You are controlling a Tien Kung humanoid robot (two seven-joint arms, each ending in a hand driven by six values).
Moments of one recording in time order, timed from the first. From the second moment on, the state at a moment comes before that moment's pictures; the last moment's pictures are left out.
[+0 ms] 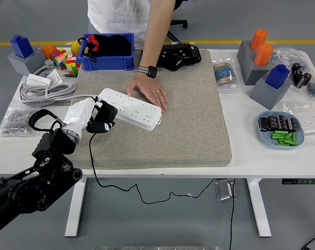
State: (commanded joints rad) left arm -0.50 0.22 -0.79 -1.08 1.85 0.36 0.37; right arm 0.13 -0.20 1.05 0.22 -1.03 -0.11 -0.15
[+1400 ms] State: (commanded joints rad) left arm -0.72 0.15 -0.62 -0.79 1.77 0.34 0.38; right arm 0.13 -0.19 1.05 0.22 -1.02 -0.11 -0.15
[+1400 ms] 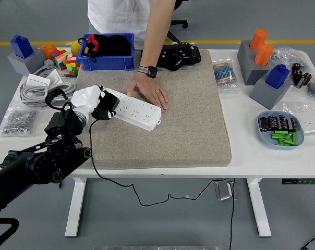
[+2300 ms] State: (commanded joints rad) left arm -0.75 0.13 -0.61 -0.77 1.73 0.28 0.46; right arm 0.13 -0.20 1.05 0.21 -1.01 -0.11 -0.15
